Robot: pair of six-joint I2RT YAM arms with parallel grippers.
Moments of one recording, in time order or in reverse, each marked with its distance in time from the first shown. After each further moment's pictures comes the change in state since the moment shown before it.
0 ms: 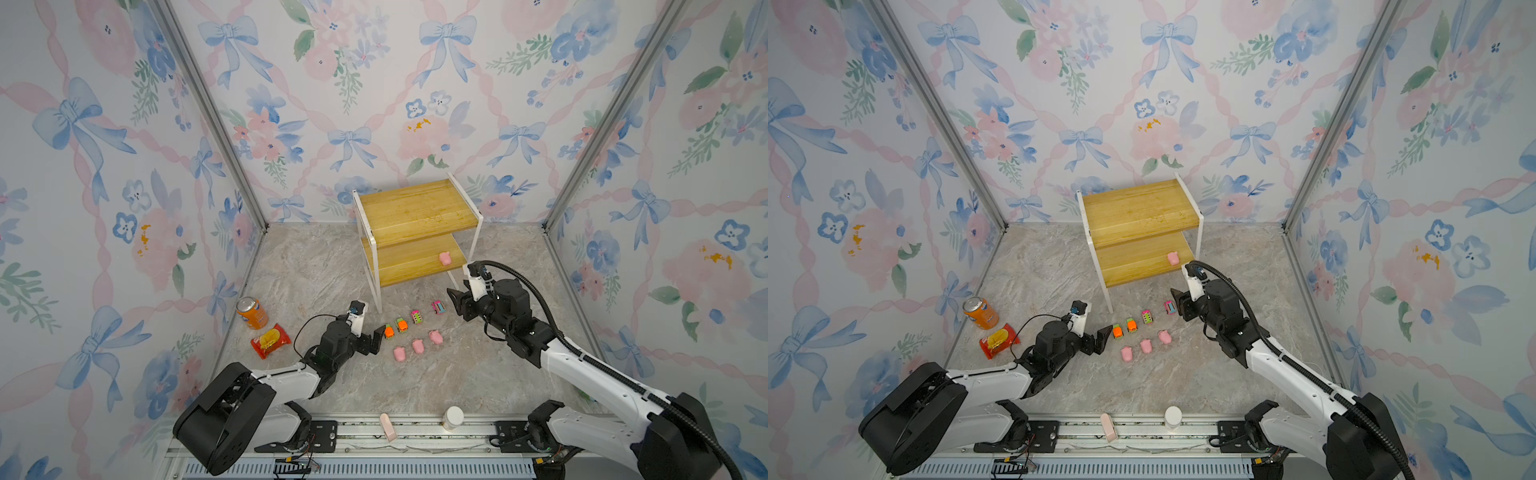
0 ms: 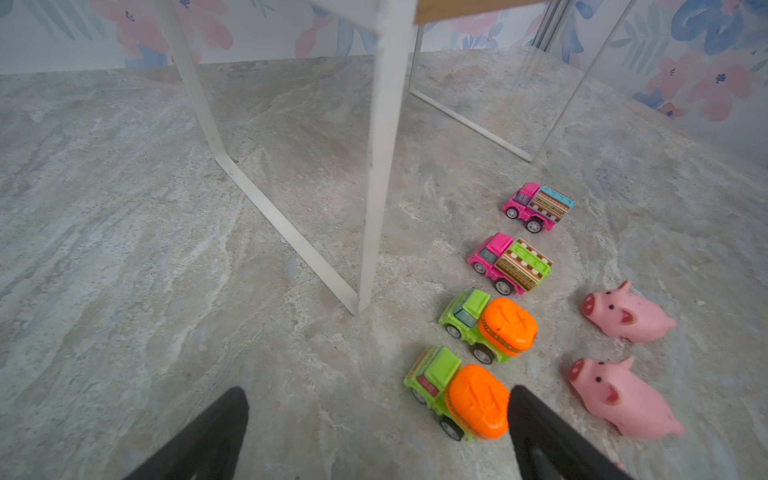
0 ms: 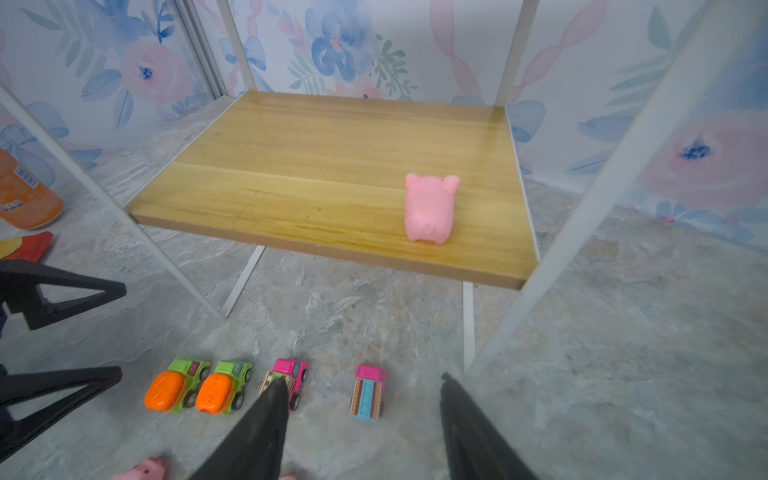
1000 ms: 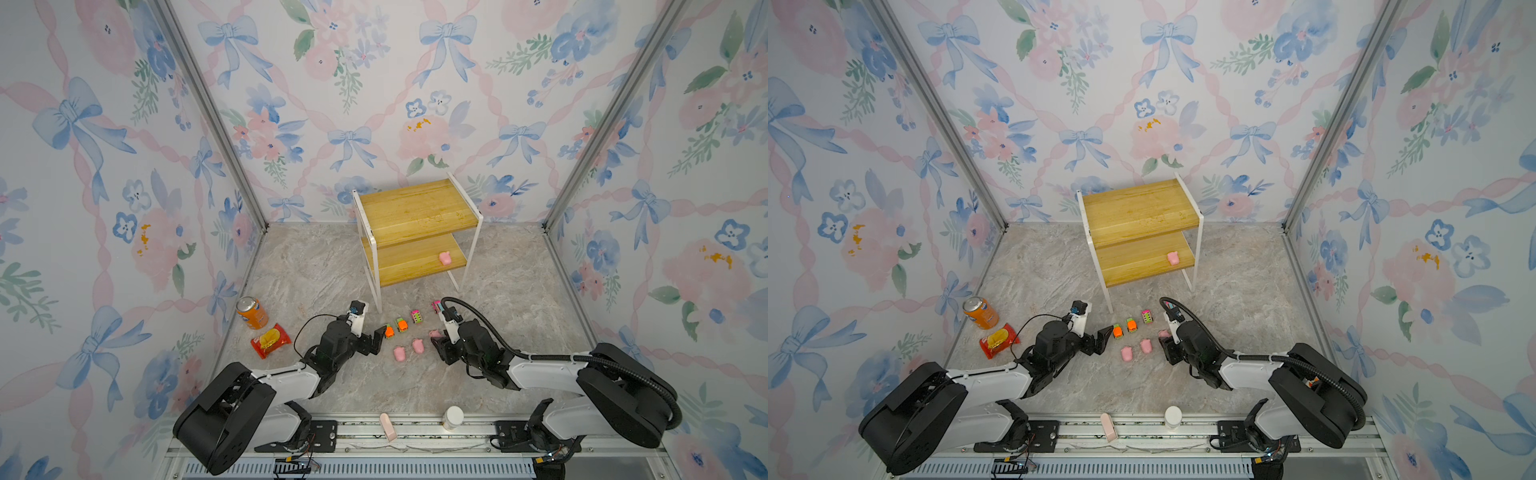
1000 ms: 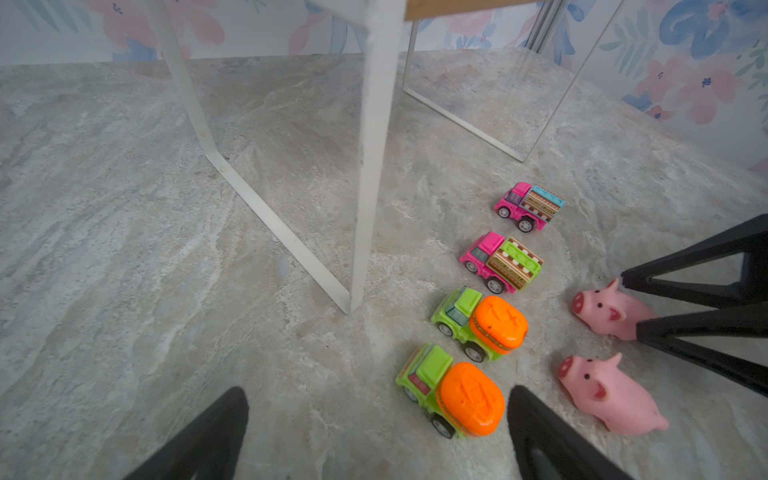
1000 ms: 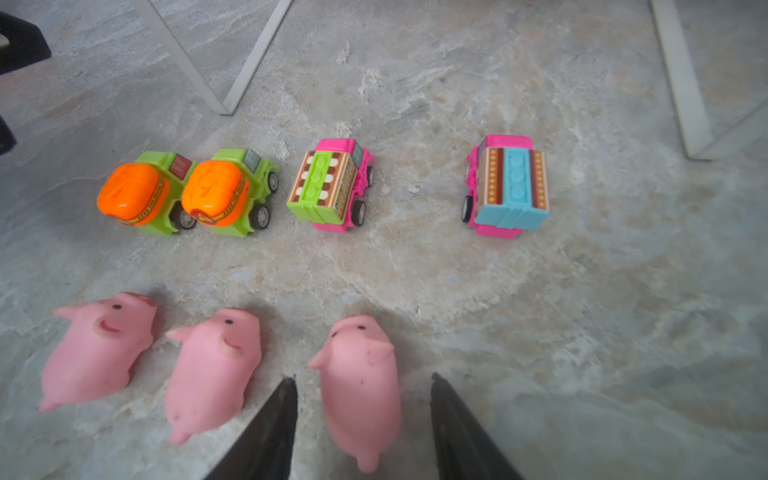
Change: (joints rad) left arm 0.000 0.000 0.000 0.000 0.019 -0.012; right arm 0.190 0.312 -0.261 0.332 0.091 0.177
